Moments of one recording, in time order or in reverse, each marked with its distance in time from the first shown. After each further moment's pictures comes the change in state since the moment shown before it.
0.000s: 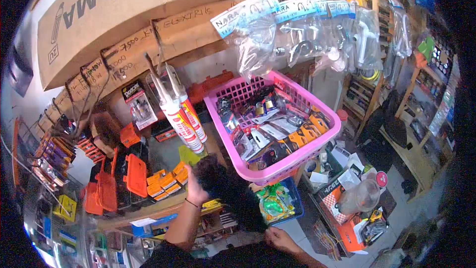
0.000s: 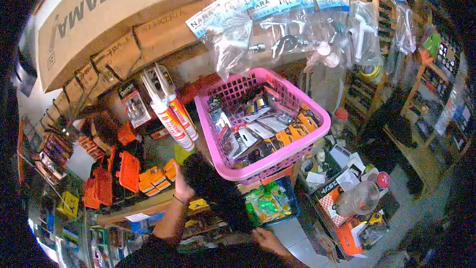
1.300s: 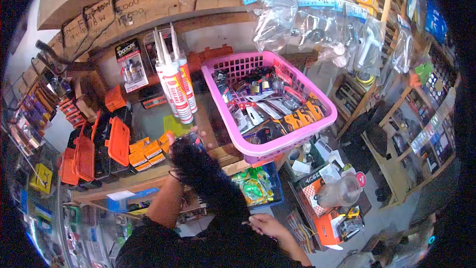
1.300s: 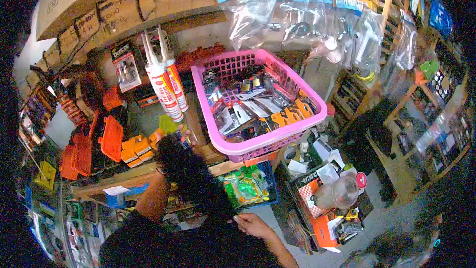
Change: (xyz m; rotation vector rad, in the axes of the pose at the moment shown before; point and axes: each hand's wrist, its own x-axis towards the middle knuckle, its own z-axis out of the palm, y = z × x) left_hand 0.003 0.010 -0.034 -0.003 -0.393 0.041; right_hand -0.017 -0.050 -0.016 0.198 -0.255 0.143
